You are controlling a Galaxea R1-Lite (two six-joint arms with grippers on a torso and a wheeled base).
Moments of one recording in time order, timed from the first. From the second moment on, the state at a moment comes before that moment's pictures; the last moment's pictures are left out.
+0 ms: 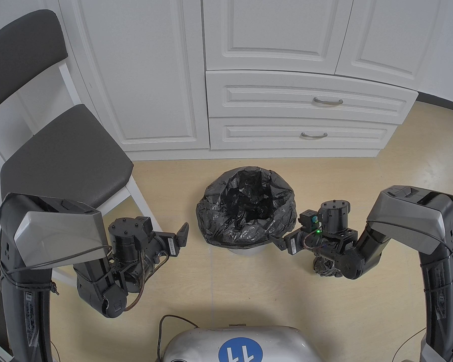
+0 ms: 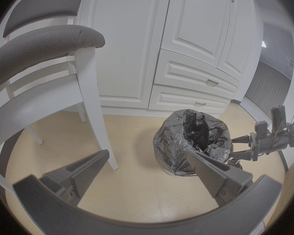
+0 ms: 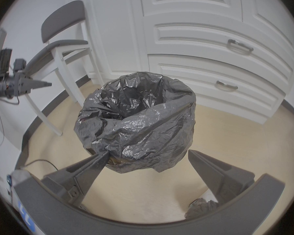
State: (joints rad) left arm -0.43 2.34 -0.60 -1.53 0.21 -0.16; right arm 0.37 2.46 -1.00 -1.08 0.08 -0.13
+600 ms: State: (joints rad) left arm -0.43 2.34 -0.60 -1.53 0.21 -0.16; right arm 0.47 2.31 -1.26 -0.55 -0.18 0.24
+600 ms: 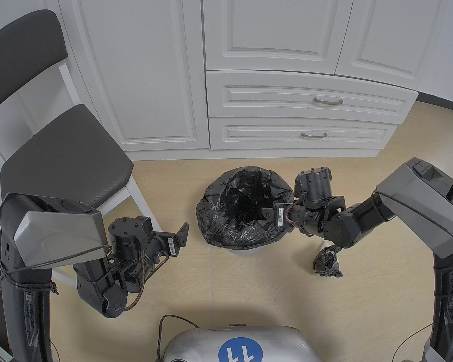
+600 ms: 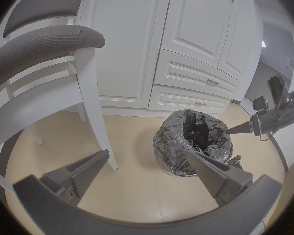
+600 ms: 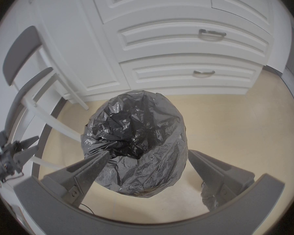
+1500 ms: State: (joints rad) left arm -0.43 2.33 -0.60 -1.53 0.21 -0.16; right arm 0.49 2.40 -1.43 -0.33 -0.30 0.31
